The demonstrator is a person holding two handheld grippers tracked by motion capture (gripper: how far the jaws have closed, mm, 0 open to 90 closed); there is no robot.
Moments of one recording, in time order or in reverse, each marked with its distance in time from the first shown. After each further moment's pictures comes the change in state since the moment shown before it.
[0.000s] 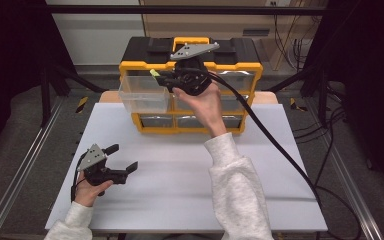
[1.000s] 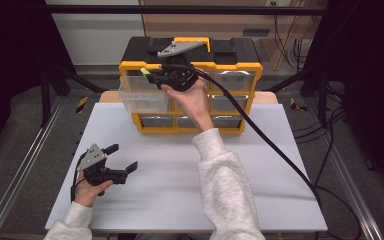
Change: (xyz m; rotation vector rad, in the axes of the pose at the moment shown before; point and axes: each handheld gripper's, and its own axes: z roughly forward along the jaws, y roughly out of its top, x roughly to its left) left arm -0.001 0.001 0.000 -0.007 0.000 0.002; right arm -0.001 0.005 0.035 0.018 0.006 0.007
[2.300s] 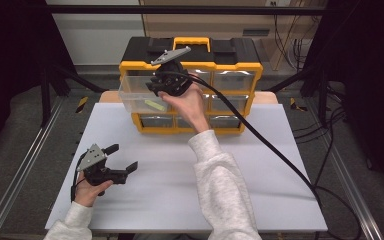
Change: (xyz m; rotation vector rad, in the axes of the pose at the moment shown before) left arm 0.000 0.000 0.000 0.002 -0.001 0.000; right arm 0.000 -0.013 0.022 0.111 -0.037 -0.040
